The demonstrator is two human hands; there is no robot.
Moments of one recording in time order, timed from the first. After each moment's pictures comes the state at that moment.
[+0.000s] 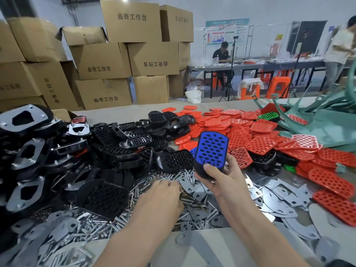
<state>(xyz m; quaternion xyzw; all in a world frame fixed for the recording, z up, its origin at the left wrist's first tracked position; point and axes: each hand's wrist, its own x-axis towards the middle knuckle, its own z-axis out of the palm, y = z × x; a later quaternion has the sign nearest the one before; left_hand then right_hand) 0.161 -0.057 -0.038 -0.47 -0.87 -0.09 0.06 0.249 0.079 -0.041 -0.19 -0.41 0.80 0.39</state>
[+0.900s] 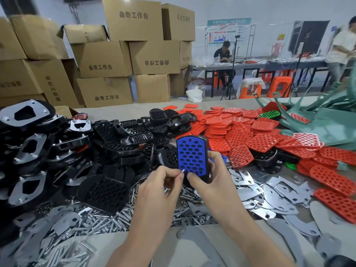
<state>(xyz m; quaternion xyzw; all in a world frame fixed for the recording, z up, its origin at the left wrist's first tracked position) 0.169 -0.062 -0.051 -0.38 -0.75 -0.54 0.09 0.253 0.053 -0.045 -0.14 -0.69 0.62 0.36</state>
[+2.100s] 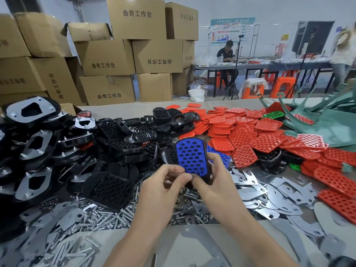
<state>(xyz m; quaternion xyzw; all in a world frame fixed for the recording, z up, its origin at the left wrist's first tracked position) 0.161 -0.063 -0.047 -0.35 -0.70 -0.62 -0.04 0.254 0.052 -0.048 -0.15 -0.72 0.58 0.34</state>
